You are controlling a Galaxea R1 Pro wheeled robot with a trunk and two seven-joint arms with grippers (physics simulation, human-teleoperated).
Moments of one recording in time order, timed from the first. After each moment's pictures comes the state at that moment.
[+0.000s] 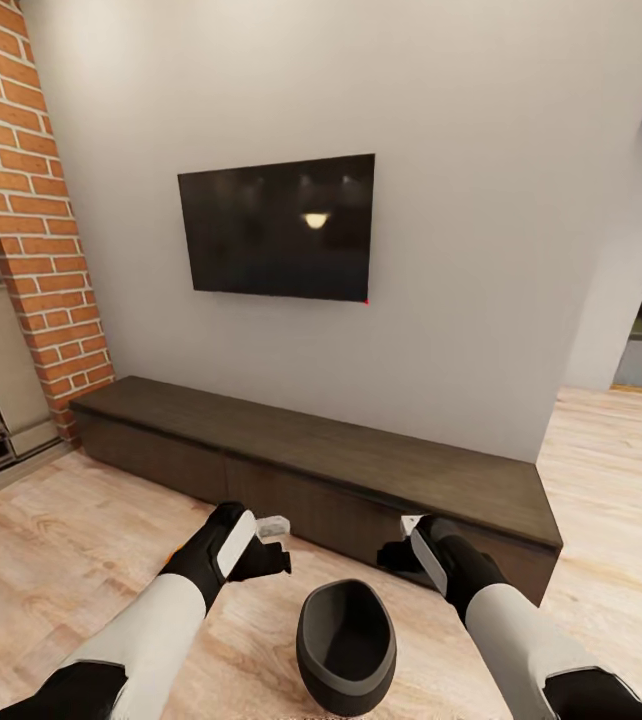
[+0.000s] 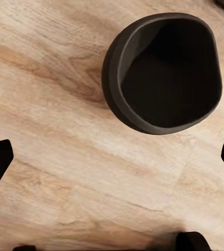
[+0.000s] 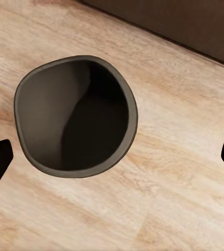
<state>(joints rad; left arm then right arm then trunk) -0.79 -0.17 -0.02 -0.51 0.33 0.94 0.26 -0.77 0.07 0.11 -0.49 -0.14 0.74 -0.06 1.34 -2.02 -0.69</state>
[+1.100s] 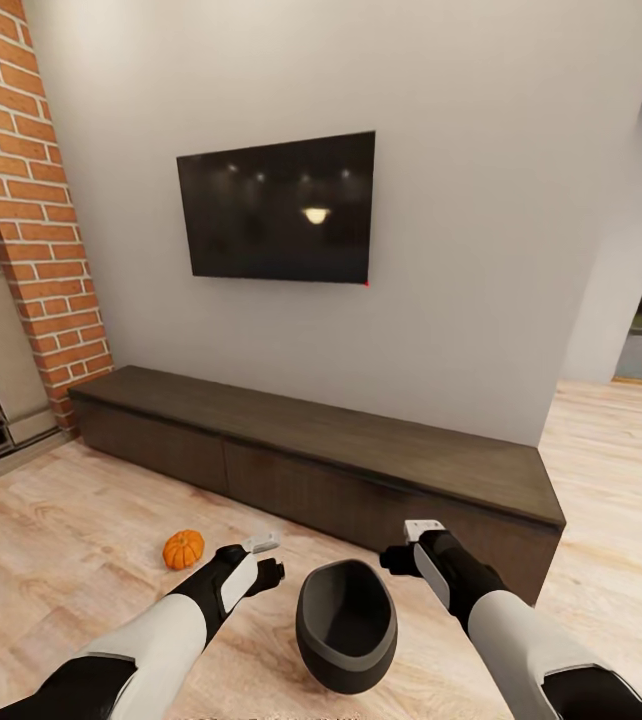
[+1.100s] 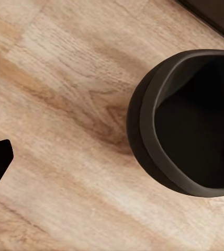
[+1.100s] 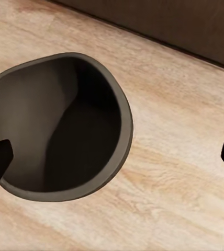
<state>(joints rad) -0.80 -0.17 -0.03 -0.23 0.33 0.41 0.25 -0.77 0.06 0.11 -0.39 -0.14 0.54 -0.06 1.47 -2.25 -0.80</state>
